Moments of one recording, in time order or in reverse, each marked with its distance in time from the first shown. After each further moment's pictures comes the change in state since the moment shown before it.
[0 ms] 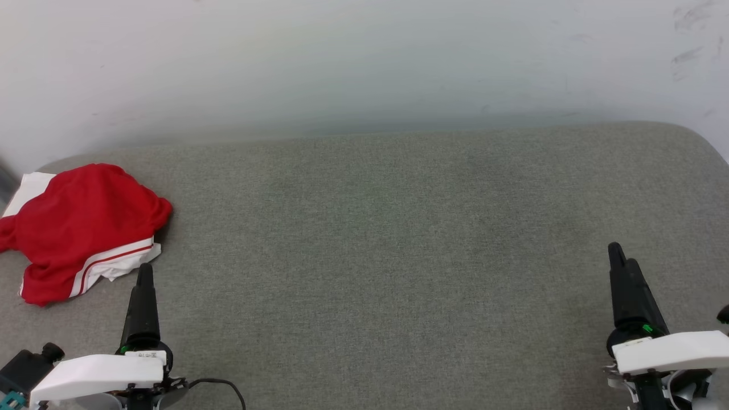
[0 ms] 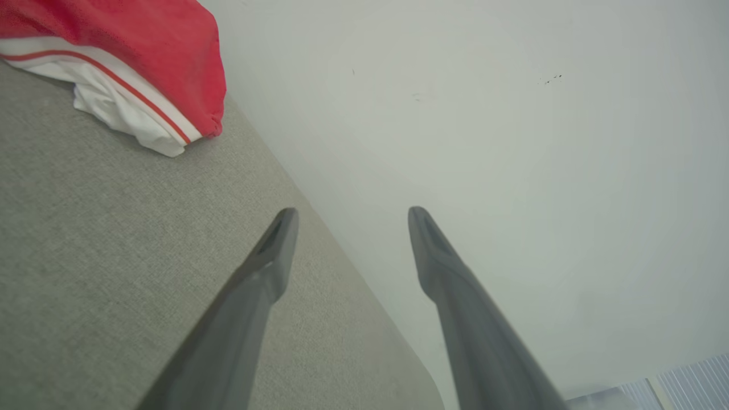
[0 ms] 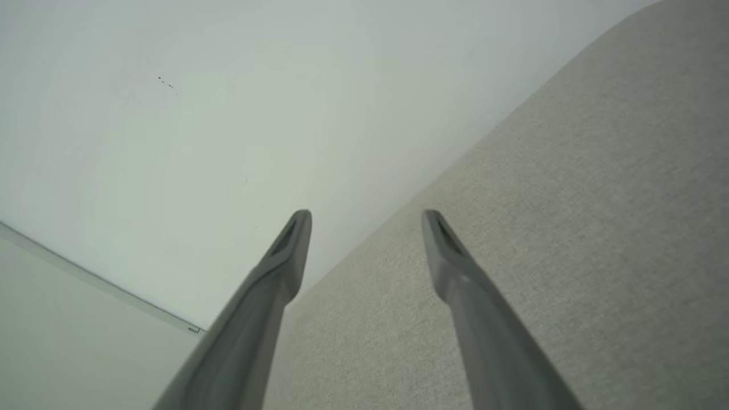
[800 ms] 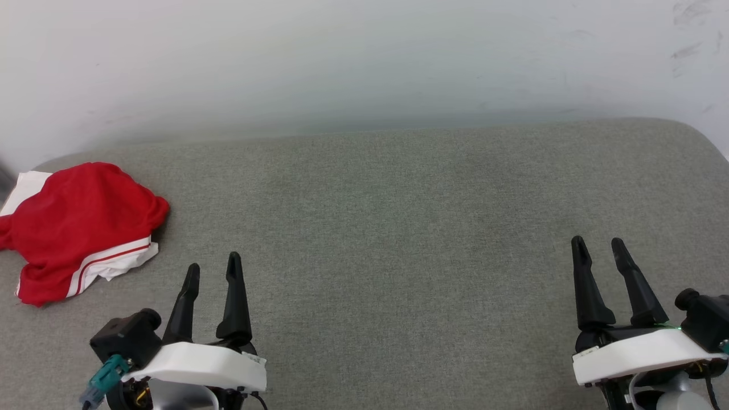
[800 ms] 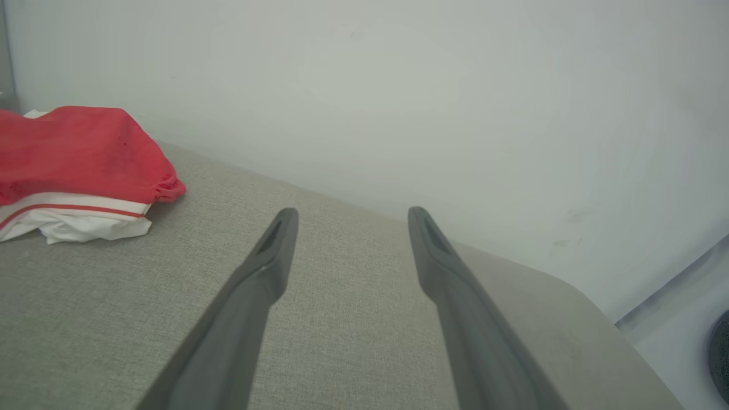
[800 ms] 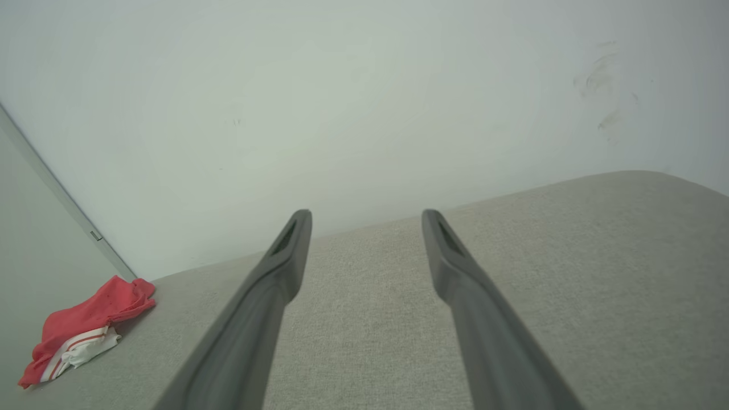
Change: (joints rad) left arm 0.046 0.056 -0.316 -0.200 0.591 0.235 -0.075; right arm 0.012 0.000 0.086 -0.102 -0.531 0.000 -0.076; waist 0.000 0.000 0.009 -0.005
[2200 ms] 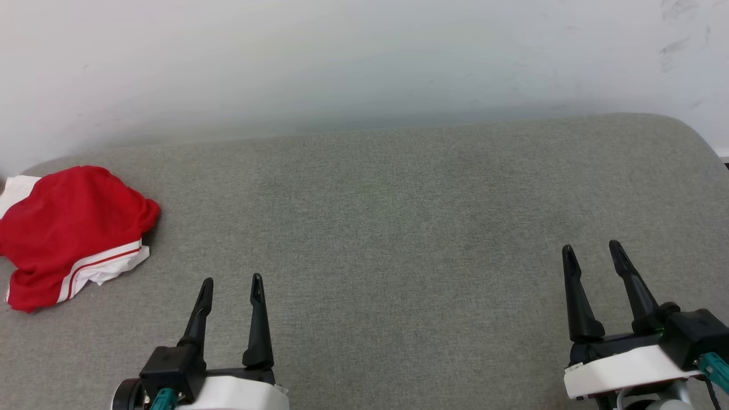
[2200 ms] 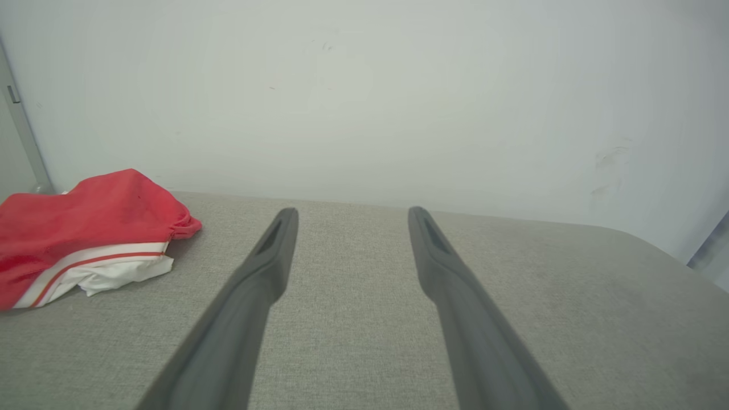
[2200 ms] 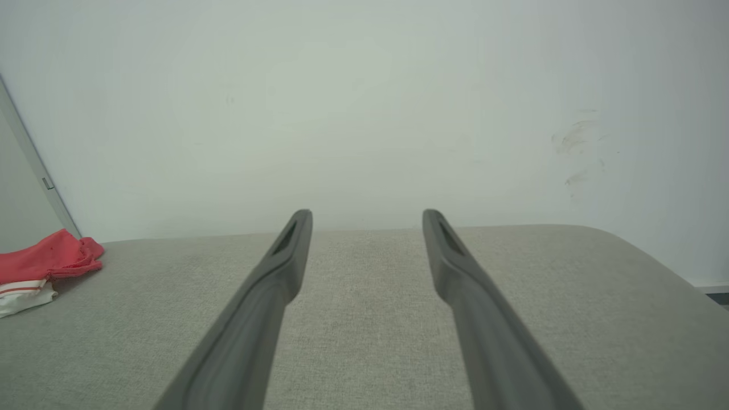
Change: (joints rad) left arm 0.047 0.055 -0.150 -0.013 0.255 0.128 -0.099; right arm 0.025 -0.001 0.017 -0.007 -0.255 0.000 -0.098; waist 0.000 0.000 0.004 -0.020
